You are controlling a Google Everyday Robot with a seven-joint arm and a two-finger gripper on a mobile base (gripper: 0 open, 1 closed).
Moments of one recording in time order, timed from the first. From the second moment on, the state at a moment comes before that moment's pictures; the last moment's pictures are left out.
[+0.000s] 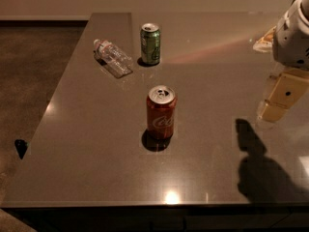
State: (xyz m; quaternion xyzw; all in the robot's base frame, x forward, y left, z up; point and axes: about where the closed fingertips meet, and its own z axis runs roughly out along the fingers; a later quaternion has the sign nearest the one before) arm 0.438 -0.217 0.976 -0.60 0.78 -0.03 0.16
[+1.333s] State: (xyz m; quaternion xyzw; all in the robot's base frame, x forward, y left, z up) arm 0.449 -0.122 0.943 -0.61 0.72 0.17 0.29
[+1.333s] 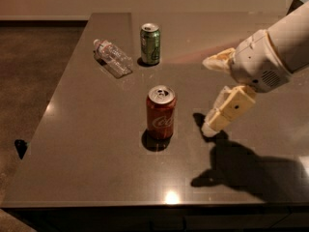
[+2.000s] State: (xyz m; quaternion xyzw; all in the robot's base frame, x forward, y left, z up) arm 0.460 -0.056 0.950 -0.62 0.65 0.25 0.37
